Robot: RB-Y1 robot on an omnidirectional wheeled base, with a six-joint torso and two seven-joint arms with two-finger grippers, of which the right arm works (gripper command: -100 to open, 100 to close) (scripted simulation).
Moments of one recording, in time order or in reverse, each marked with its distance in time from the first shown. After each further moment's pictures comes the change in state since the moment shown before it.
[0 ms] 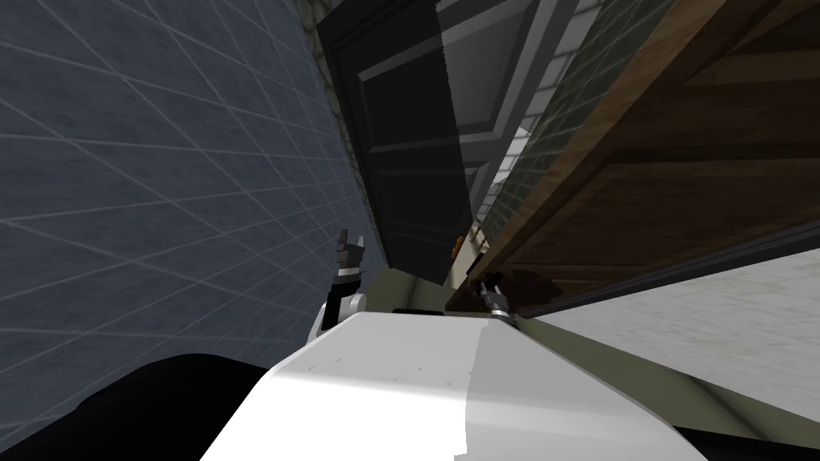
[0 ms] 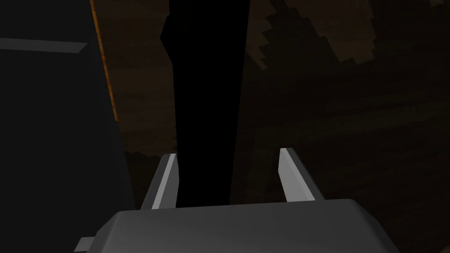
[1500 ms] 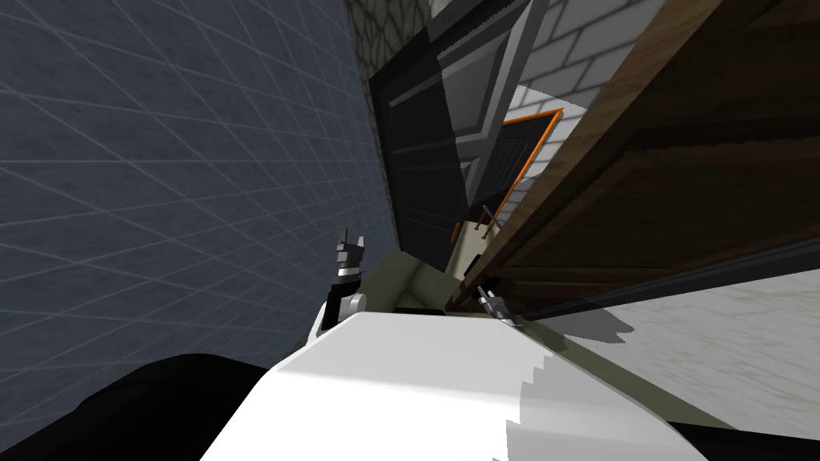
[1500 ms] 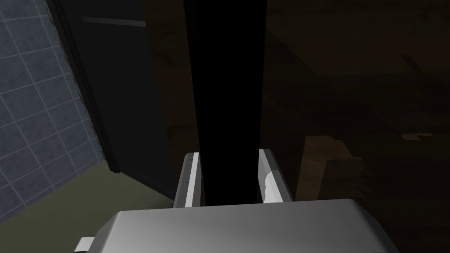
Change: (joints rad) arm 0.066 -0.151 0.216 -0.057 0.120 -0.165 -0.218
